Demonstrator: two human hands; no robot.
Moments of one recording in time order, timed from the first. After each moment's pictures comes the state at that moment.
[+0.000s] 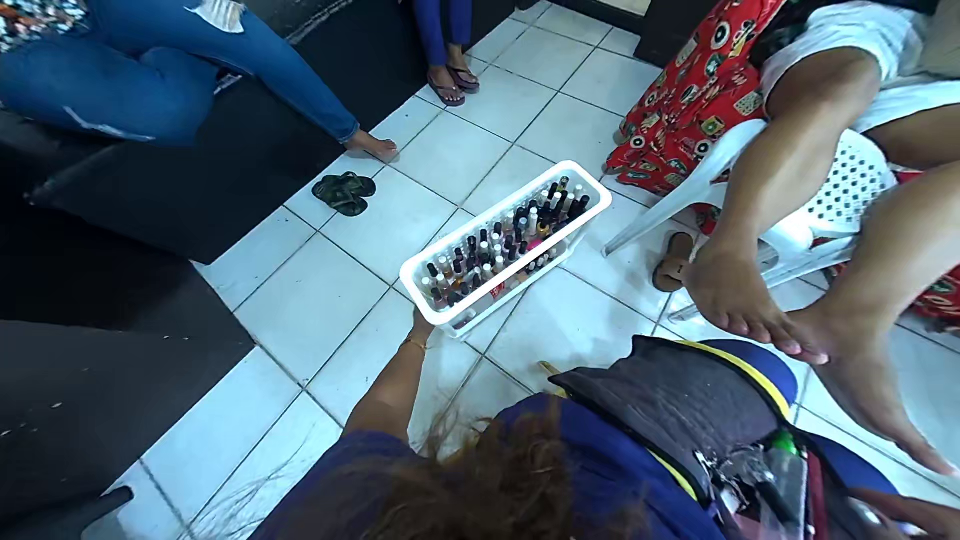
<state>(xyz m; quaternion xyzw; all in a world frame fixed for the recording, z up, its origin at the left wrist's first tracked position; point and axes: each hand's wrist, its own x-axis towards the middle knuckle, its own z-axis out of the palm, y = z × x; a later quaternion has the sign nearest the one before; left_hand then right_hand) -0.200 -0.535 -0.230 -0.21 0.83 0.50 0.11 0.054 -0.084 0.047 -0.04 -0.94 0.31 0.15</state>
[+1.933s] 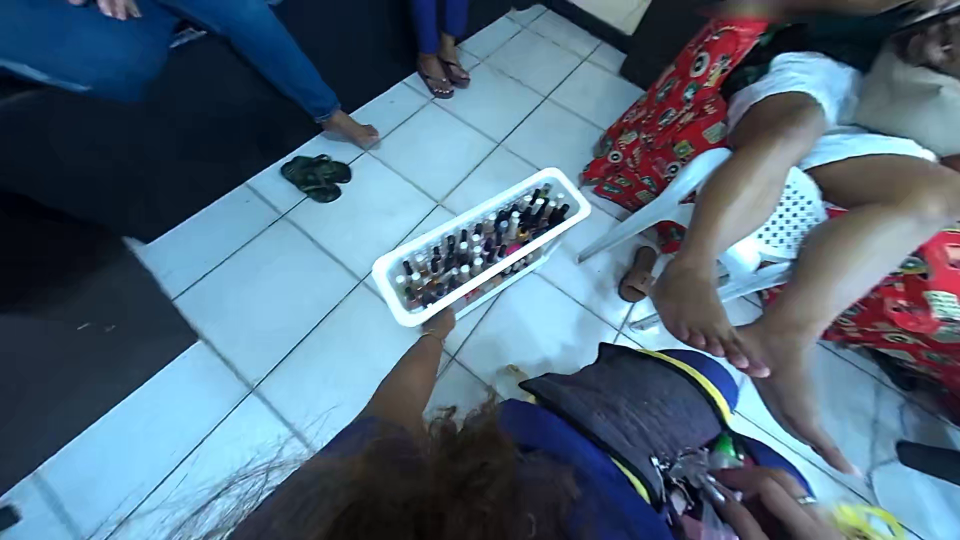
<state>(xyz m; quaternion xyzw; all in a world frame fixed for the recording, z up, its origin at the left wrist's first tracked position) -0.221 -0.450 -0.261 -0.12 0.91 0.25 0.32 0.038 -0.102 0.040 -0.01 -0.95 0.30 0.03</state>
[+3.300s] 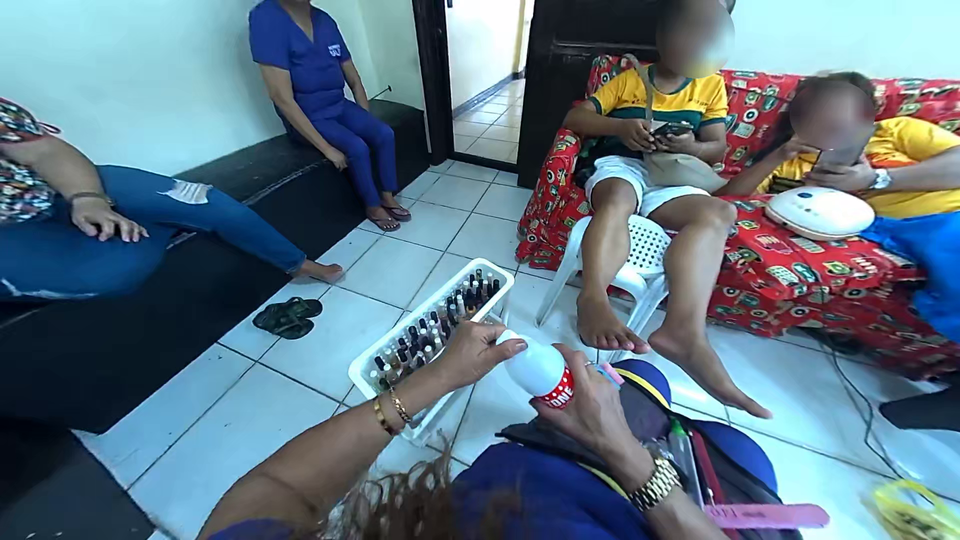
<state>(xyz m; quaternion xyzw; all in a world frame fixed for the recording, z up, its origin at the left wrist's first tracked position) -0.178 -0.398 0.048 0.44 0.78 0.45 0.03 -0.056 -0.190 0.003 0.07 -0.92 0.26 0.29</state>
